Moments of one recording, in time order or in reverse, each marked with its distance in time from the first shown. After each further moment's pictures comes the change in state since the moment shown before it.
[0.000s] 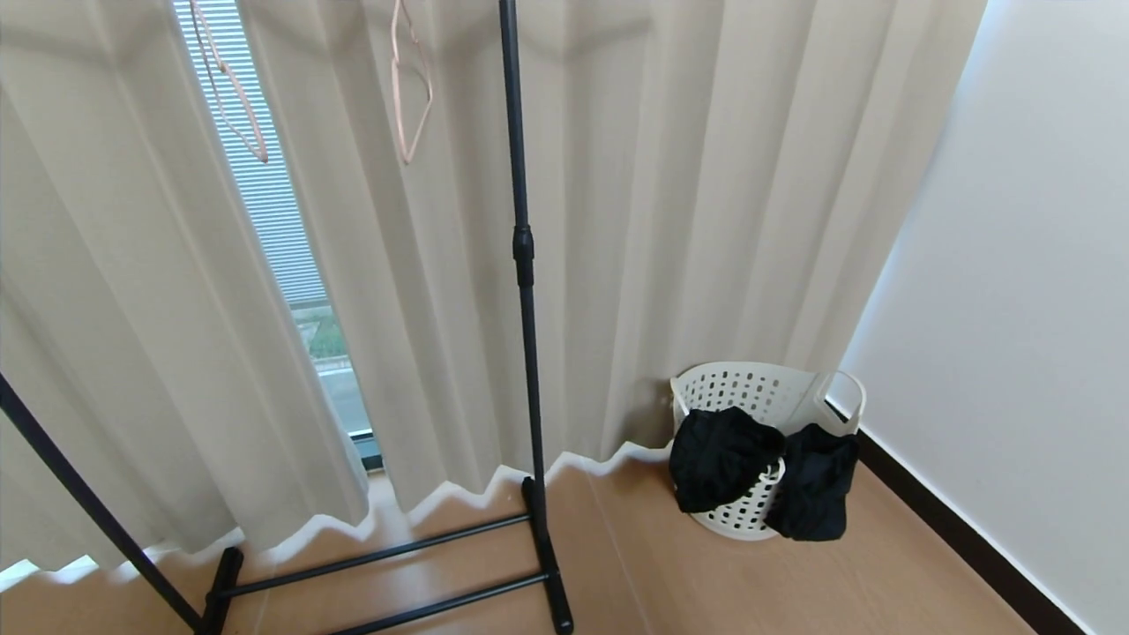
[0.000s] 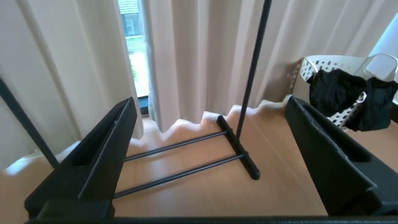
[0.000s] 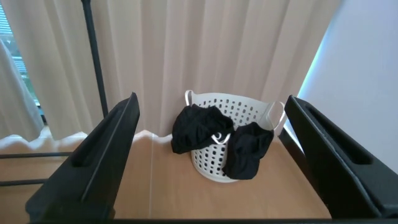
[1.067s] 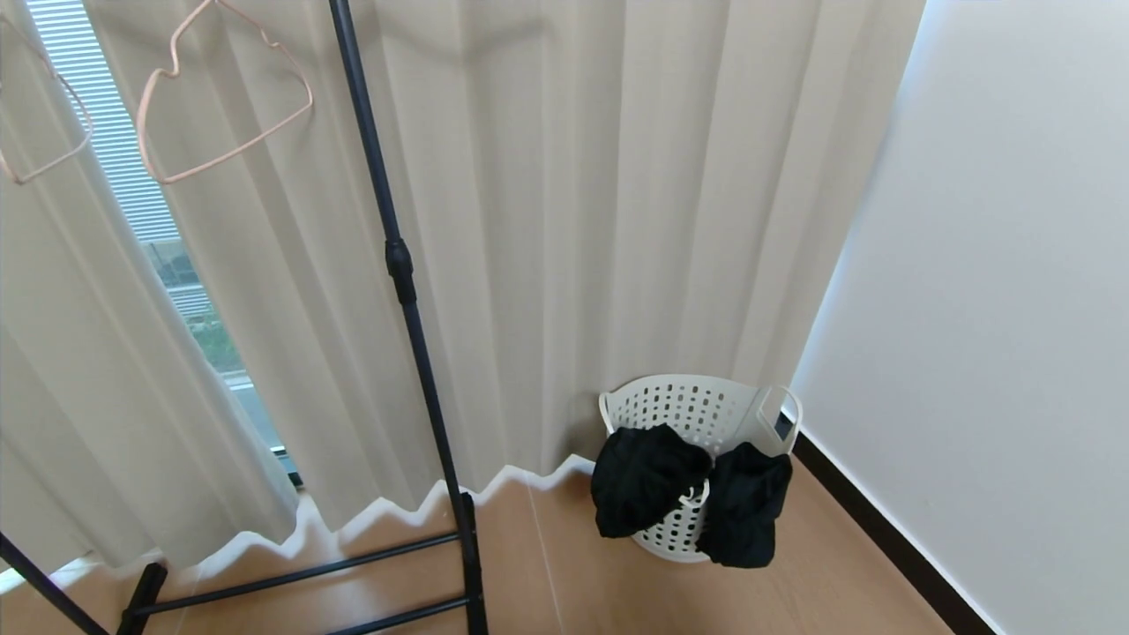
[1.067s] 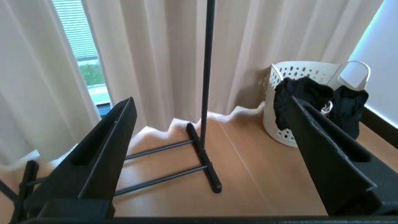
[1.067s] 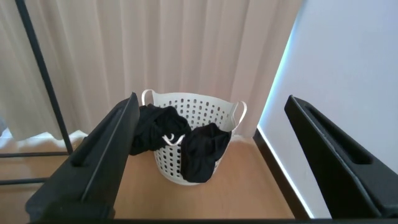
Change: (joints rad) left arm 0.000 0.000 -0.002 0.000 0.001 -0.003; right arm -0.001 0.000 0.000 0.000 0.000 0.001
